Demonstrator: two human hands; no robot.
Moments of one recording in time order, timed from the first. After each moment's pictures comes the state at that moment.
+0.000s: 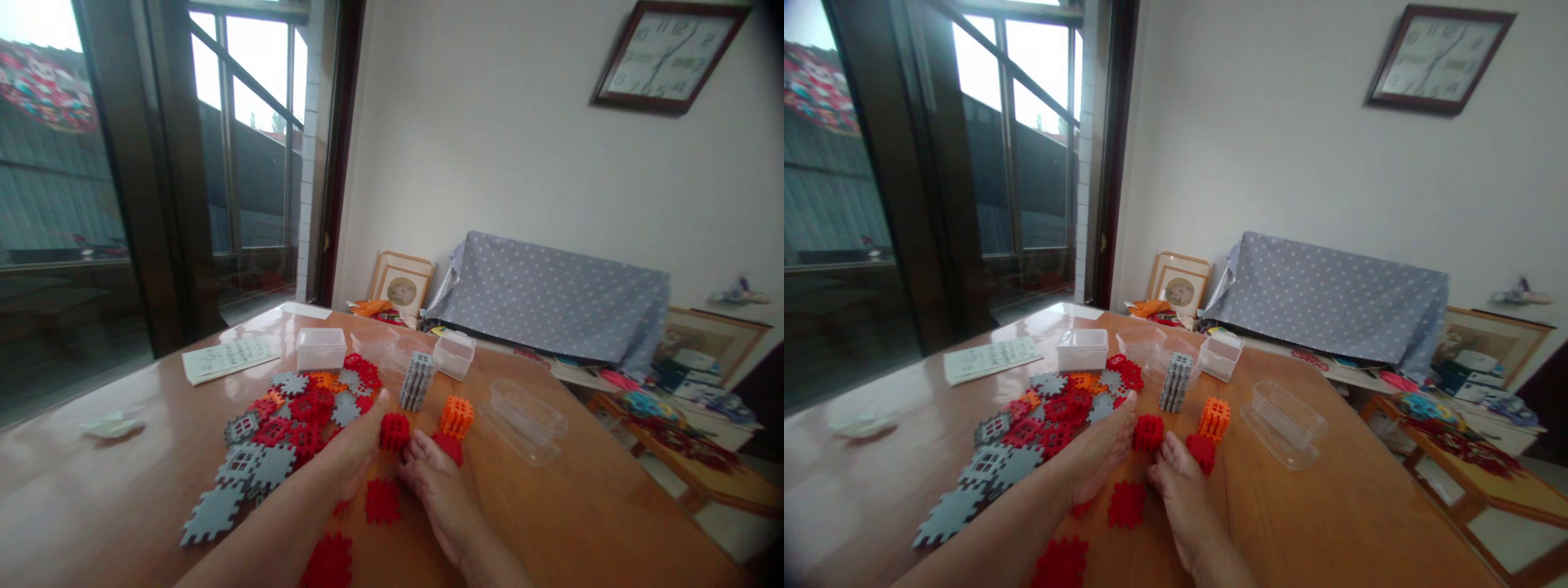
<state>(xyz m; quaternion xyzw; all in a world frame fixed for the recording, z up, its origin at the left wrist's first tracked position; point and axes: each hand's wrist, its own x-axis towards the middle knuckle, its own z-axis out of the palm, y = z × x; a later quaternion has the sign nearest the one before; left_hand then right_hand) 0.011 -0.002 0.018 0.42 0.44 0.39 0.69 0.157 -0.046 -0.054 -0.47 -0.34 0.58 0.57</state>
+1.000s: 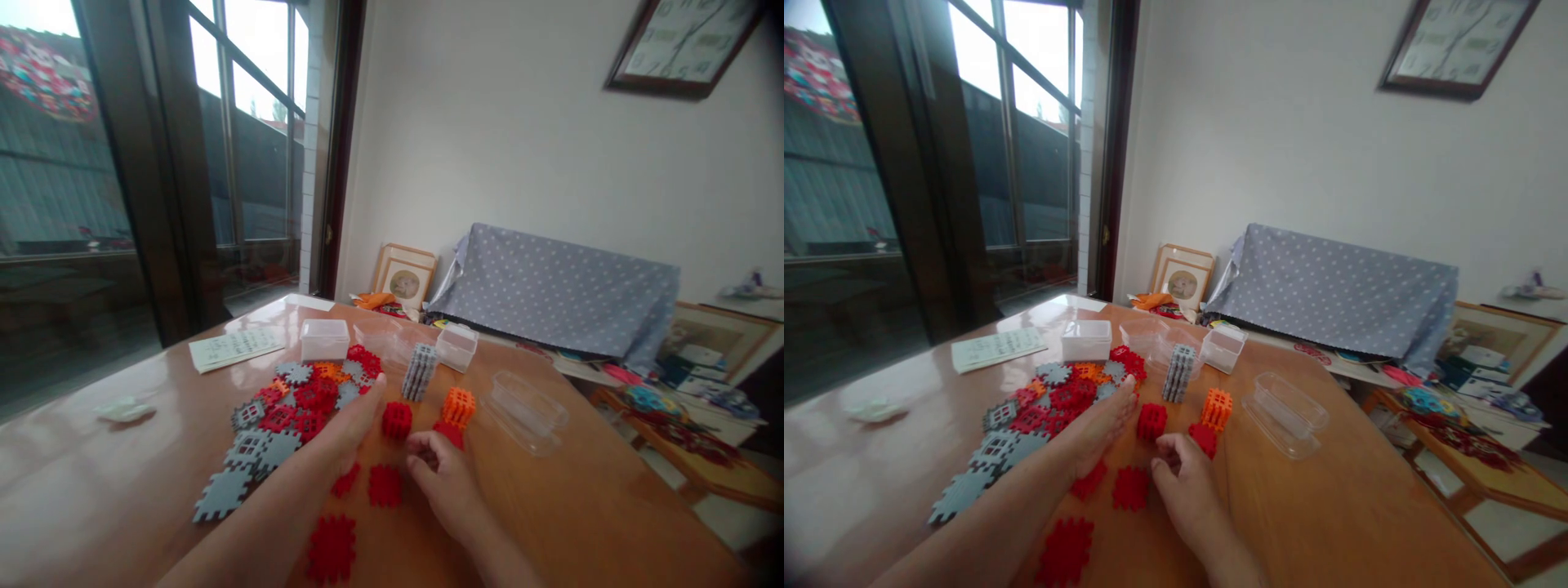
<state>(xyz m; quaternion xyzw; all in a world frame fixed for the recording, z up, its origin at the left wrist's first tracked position) 0.000 0.007 0.014 0.41 0.43 0.41 0.70 0.170 -0.058 -0.040 -0.58 -0.61 0.33 0.43</state>
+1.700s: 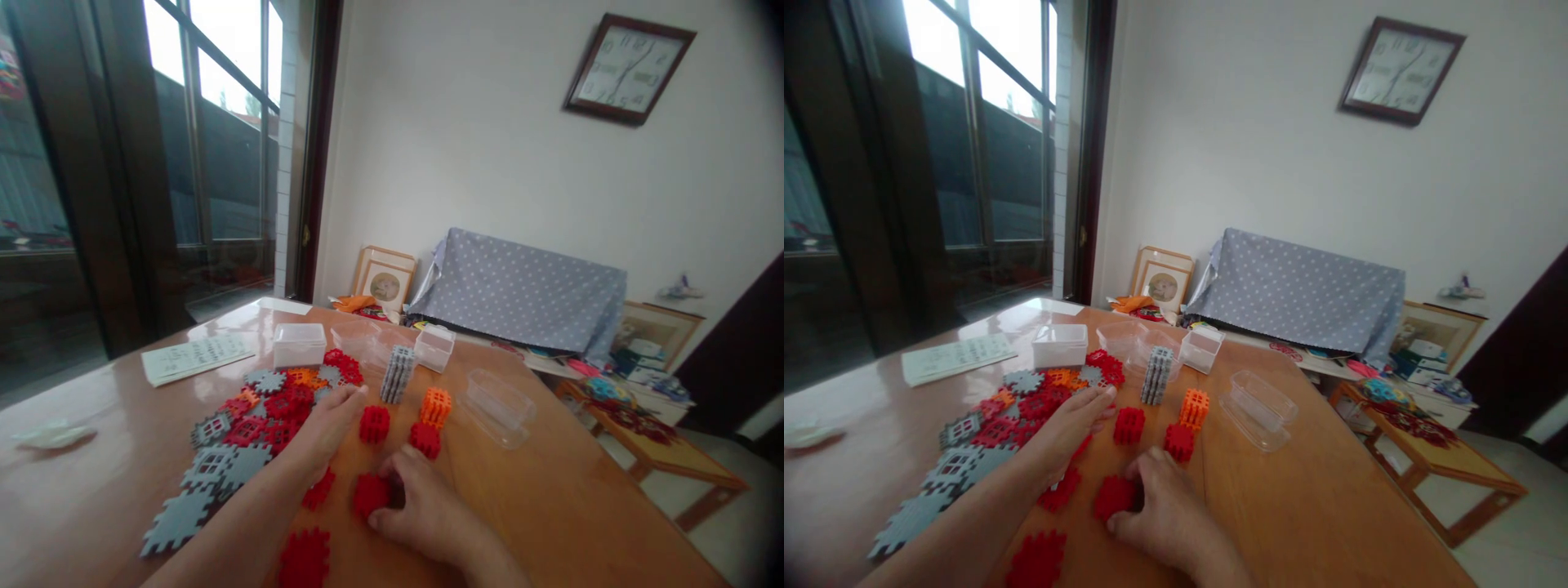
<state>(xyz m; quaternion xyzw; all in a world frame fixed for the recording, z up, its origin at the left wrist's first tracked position) -0.001 0.015 0.008 0.53 0.44 0.47 0.56 0.178 -0.077 -0.020 -0.60 -0.73 0.23 0.24</state>
